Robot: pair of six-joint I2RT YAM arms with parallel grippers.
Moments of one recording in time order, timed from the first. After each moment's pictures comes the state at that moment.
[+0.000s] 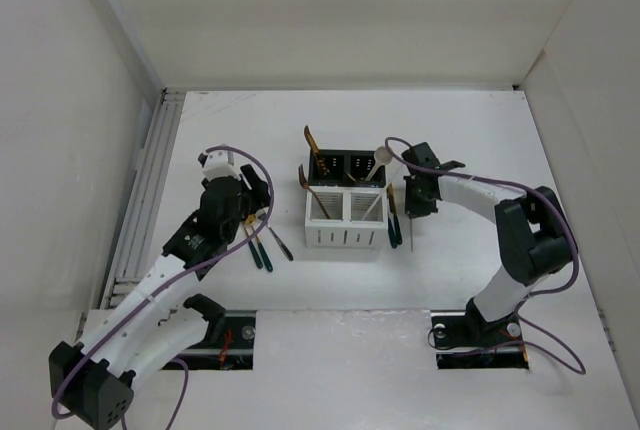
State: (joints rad) left arm -0.52 0.79 0.64 -0.27 -0.39 -0.57; right arm 0.38 1.66 0.98 -0.55 0.15 0.44
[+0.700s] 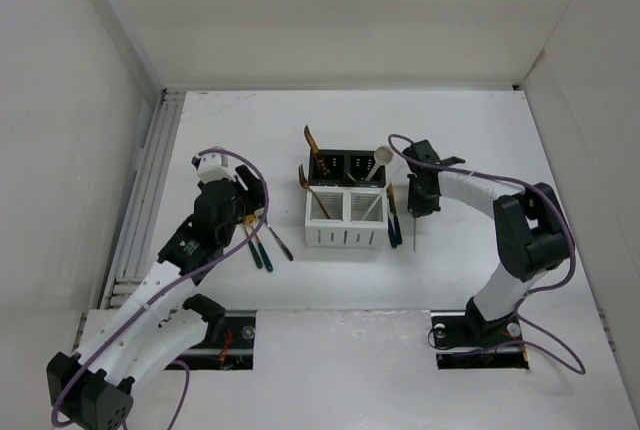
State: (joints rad) left arm -0.51 0.74 0.62 -0.26 -0.37 -0.60; right arm 0.36 1.69 1.03 -0.61 0.20 0.47
